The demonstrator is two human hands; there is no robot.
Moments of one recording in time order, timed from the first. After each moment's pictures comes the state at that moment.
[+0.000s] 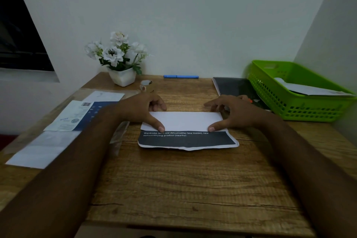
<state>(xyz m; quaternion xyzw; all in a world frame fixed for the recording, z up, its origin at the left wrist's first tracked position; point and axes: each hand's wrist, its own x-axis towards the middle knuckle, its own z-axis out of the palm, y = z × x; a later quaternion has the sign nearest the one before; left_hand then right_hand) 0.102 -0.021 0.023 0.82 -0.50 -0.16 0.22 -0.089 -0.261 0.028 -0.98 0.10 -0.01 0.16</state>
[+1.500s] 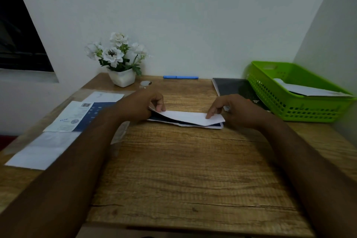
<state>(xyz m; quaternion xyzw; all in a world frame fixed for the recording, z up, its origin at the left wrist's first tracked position) 0.098 -0.020 0.029 0.80 -0.55 -0.08 0.25 -0.094 -0.252 0.036 -0.97 0.04 -0.07 0.23</state>
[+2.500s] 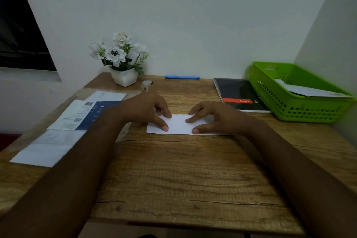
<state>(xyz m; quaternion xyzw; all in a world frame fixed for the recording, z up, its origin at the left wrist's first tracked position) 0.092 -0.025 0.028 0.80 -0.54 -0.15 0.20 -0.076 -0.224 0.022 -0.98 -0.02 0.00 0.22</state>
